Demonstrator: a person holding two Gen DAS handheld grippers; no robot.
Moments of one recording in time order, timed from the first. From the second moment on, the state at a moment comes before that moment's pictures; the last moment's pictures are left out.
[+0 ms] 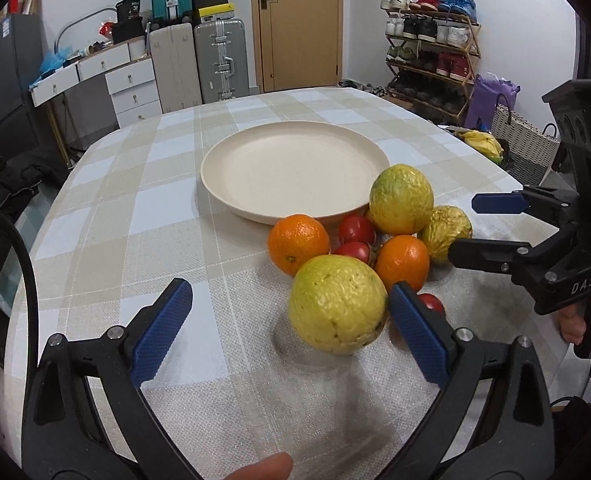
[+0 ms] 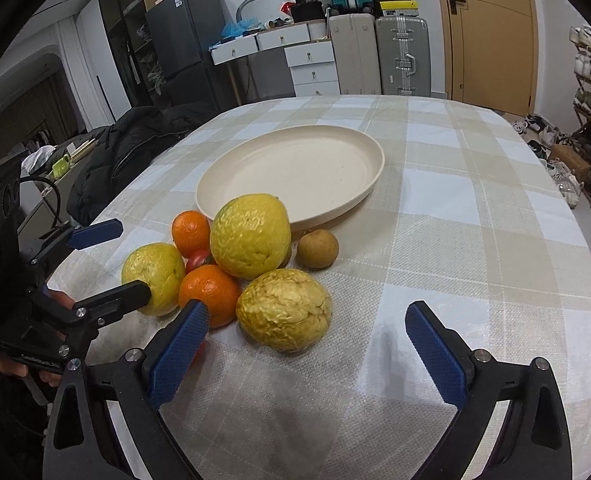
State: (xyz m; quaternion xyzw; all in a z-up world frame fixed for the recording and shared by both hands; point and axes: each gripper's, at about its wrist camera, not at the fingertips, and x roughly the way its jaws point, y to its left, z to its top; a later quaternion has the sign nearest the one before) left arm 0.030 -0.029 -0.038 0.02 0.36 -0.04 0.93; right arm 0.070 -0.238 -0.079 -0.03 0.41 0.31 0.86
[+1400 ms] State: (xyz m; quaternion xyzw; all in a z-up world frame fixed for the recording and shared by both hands) left arm 0.026 -0.015 -0.028 -0.03 0.33 -0.09 0.94; right arm 0.067 -0.239 -0.075 -0.02 0.38 0.33 0.86
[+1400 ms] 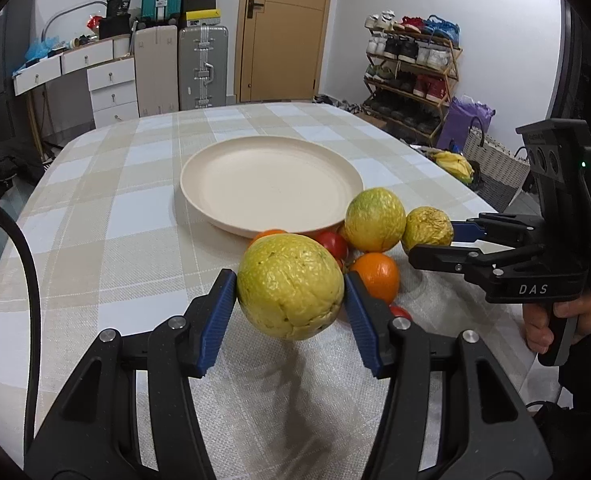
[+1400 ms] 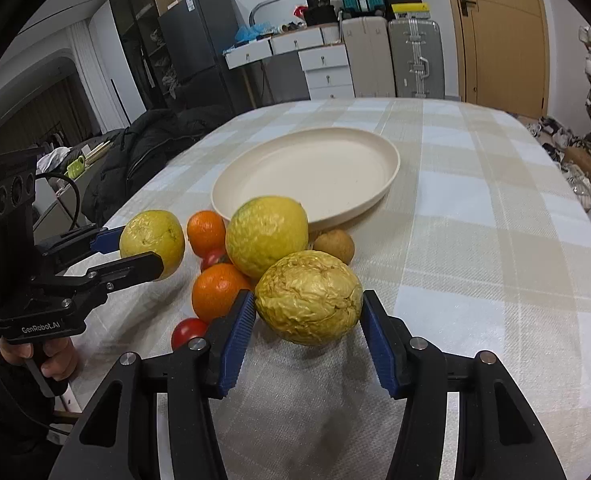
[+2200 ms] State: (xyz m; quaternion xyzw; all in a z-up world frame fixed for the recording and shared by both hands) left arm 0.037 -0.007 -0.008 -0.04 0.30 -0.07 0.95; right arm 0.077 -0.247 -0.053 0.00 0.35 0.32 0.88
